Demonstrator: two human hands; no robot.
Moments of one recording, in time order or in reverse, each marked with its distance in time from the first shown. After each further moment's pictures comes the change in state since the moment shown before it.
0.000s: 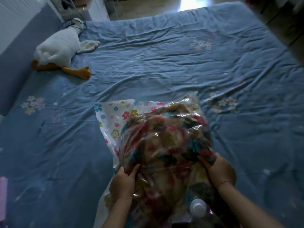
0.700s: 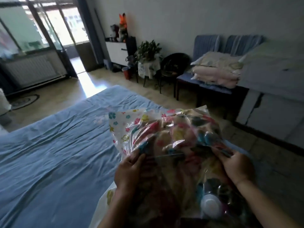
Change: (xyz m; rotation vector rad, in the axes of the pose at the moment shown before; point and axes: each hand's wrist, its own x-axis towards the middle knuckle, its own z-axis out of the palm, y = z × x) left_hand -0.256 0.288 -0.040 -0.305 -0.300 0.919; right_hand -0.179 0.213 -0.309 0.434 0.809 0.395
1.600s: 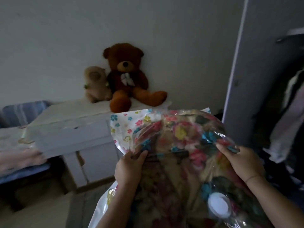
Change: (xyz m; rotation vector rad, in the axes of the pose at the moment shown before) left_hand -0.244 0.532 0.517 -0.173 -0.797 0.812; right_hand 0.099 0.325 -0.514 -0.140 0.980 0.669
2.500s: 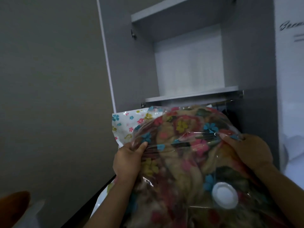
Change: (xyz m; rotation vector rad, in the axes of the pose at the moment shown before) left_hand 0.101 0.405 0.287 -0.508 -0.497 0.646; right_hand 0.188 0.031 -0.242 -0.201 0.845 0.204
